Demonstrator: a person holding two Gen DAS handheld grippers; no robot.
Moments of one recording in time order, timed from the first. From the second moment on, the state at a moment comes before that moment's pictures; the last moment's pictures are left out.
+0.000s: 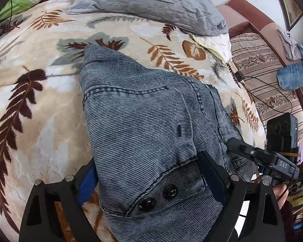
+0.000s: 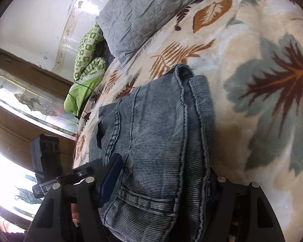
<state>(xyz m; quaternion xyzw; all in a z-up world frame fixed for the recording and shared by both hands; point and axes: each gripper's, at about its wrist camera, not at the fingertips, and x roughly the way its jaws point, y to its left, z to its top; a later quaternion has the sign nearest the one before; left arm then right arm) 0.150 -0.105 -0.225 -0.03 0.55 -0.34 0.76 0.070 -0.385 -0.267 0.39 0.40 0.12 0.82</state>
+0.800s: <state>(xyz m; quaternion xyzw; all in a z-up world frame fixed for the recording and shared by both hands) 0.156 -0.074 -0.196 -0.04 0.53 -0.33 0.78 0.072 -0.362 -0.248 0.34 0.42 0.11 0.83</state>
